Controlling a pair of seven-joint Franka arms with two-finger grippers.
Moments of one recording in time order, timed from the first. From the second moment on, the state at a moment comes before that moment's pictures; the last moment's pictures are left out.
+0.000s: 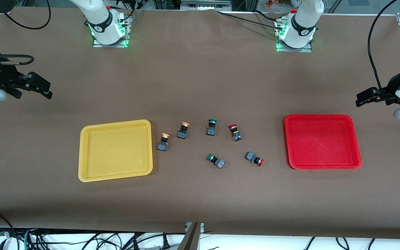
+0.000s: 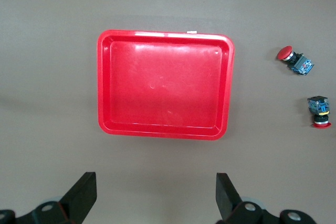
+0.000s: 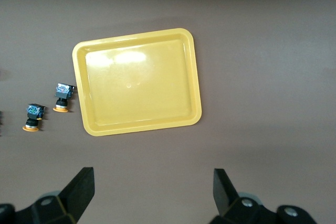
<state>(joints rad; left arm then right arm) 0.24 0.13 -0.22 -1.56 0.06 1.60 -0.07 0.12 0.06 -0.05 -1.54 0.02 1.67 0.08</state>
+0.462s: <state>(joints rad) 0.11 0.11 -0.13 -1.58 0.05 1.65 -0.05 0.13 0.05 -0.04 -1.56 0.01 1.66 0.10</state>
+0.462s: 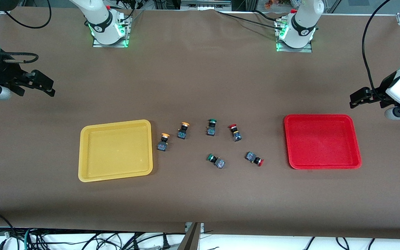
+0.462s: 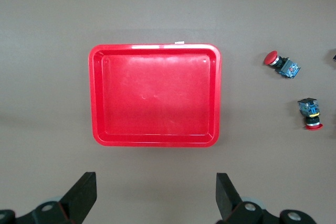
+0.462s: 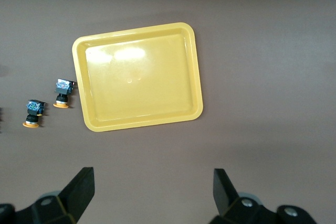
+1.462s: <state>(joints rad) -0.04 0.32 -0.20 -1.65 0.05 1.83 -0.09 0.24 0.38 -0.03 -1.59 0.02 1.85 0.11</state>
